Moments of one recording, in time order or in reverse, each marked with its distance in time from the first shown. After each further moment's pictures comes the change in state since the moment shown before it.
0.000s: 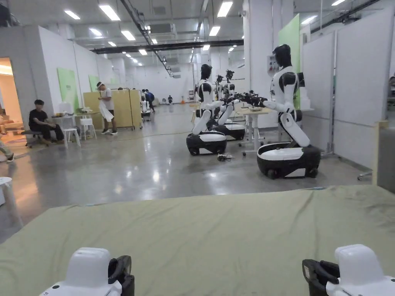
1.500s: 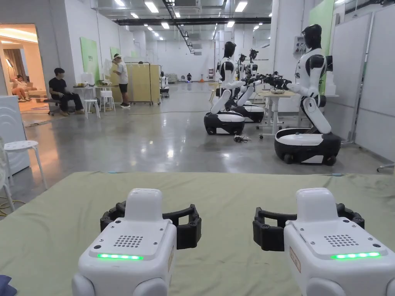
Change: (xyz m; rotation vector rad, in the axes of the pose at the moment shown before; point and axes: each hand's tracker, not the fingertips) left arm 0.025 0.015 -0.010 0.095 0.146 0.050; right arm -0.098 0.035 -0.024 0.103 -0.110 0.082
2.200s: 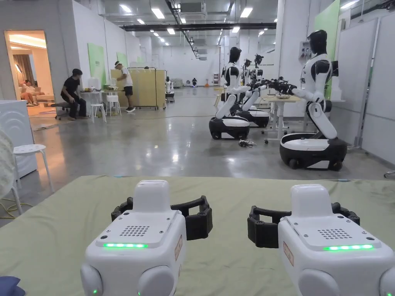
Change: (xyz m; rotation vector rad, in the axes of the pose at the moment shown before) left arm 0.001 0.020 0.008 0.024 -0.054 0.074; right arm -0.019 0.018 0.006 -0.010 0.008 -0.009
